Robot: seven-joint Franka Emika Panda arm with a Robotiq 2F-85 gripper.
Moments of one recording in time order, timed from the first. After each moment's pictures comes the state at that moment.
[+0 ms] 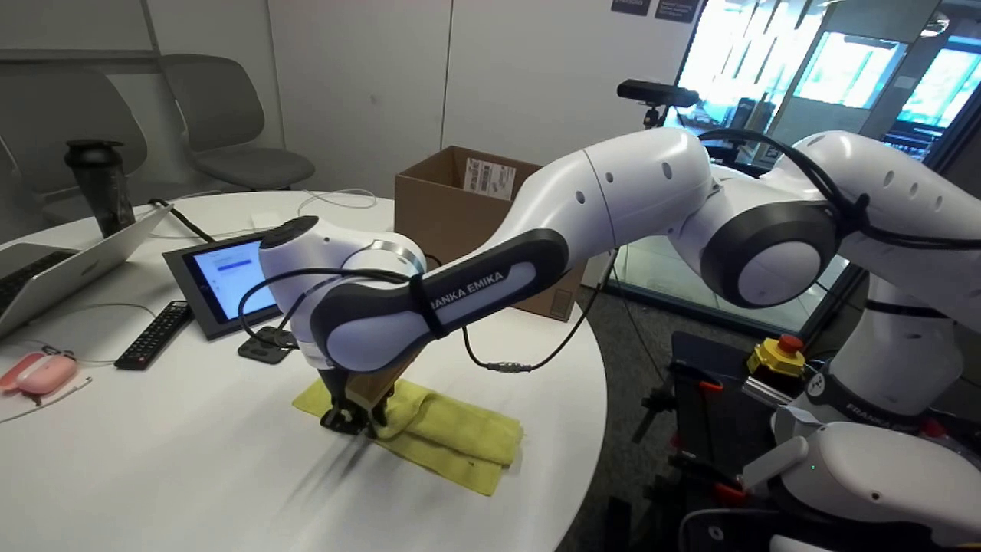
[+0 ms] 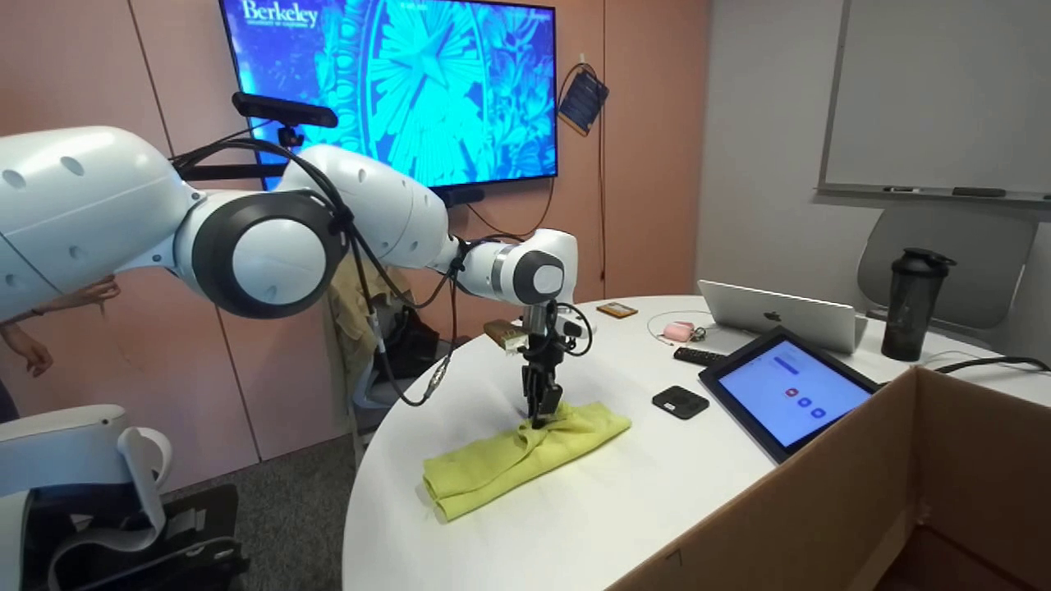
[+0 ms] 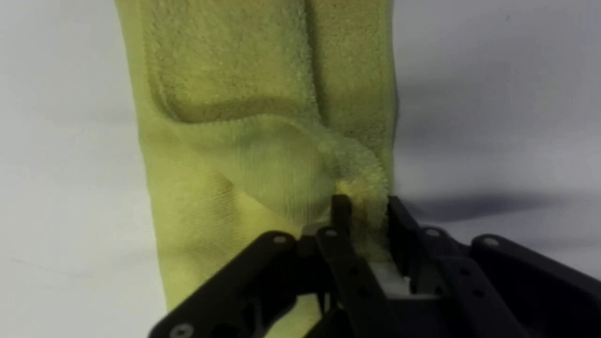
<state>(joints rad) 0.39 1.27 -0.01 -0.81 -0.05 1.84 0.49</state>
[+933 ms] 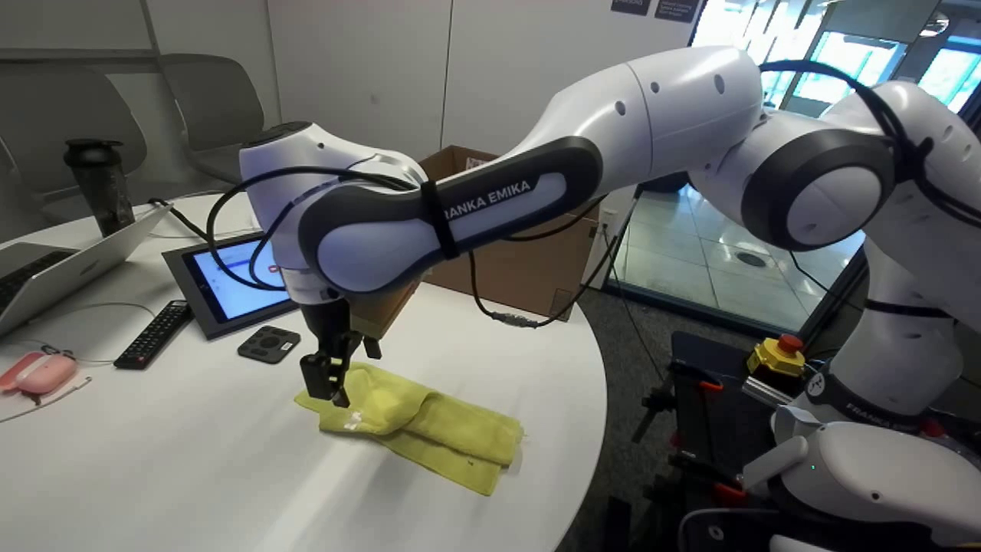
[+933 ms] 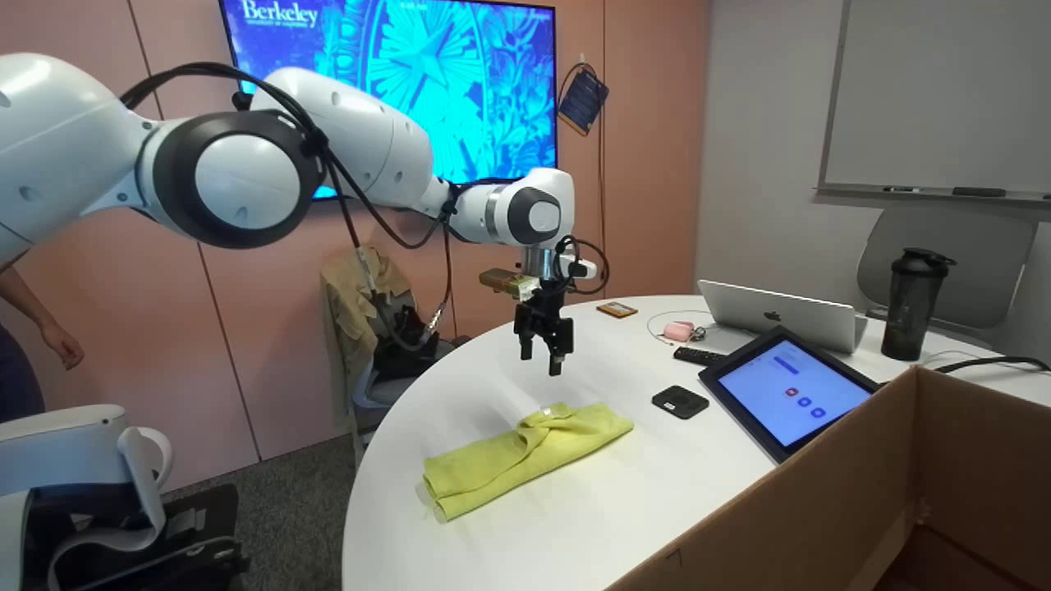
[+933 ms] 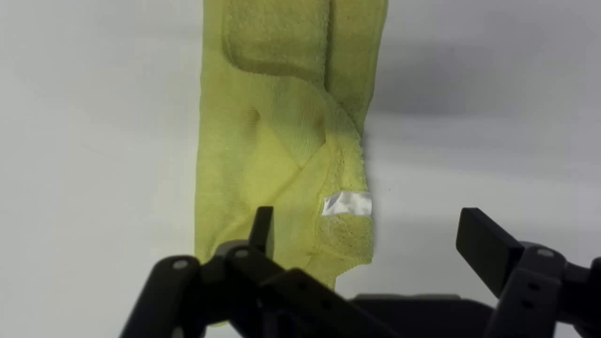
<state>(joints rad) 0.39 1.06 0.00 -0.94 -0.06 1.82 0.27</state>
